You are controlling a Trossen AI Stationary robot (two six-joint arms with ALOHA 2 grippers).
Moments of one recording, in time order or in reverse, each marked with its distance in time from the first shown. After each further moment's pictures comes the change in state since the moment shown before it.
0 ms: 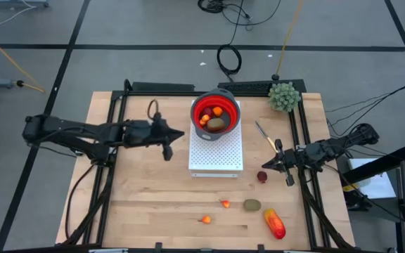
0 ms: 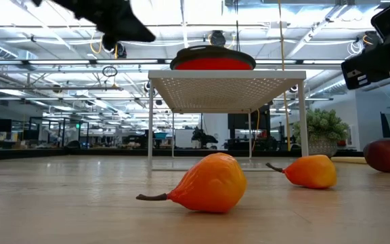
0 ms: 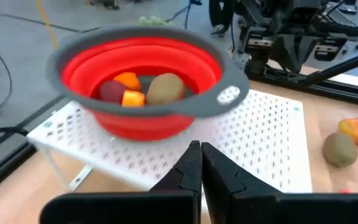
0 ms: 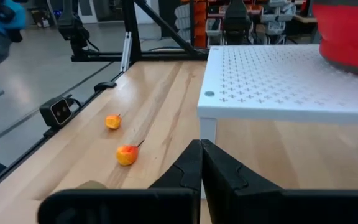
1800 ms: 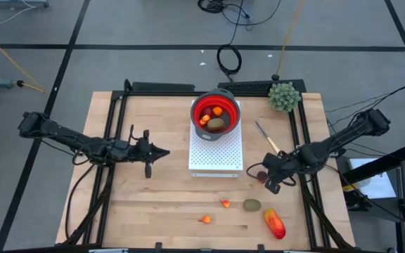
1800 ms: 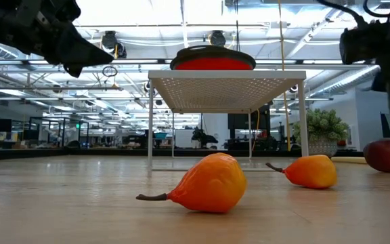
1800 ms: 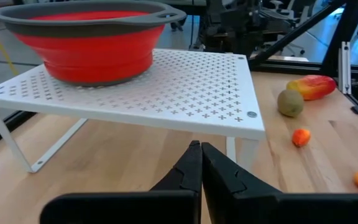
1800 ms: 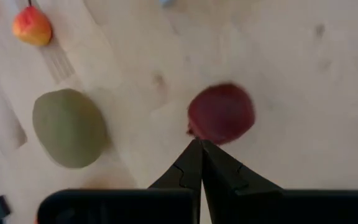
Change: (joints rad) left arm -0.220 -0.266 -0.476 0.335 -0.058 0.075; right arm 0.067 0.951 0.560 -0.633 -0.119 0.896
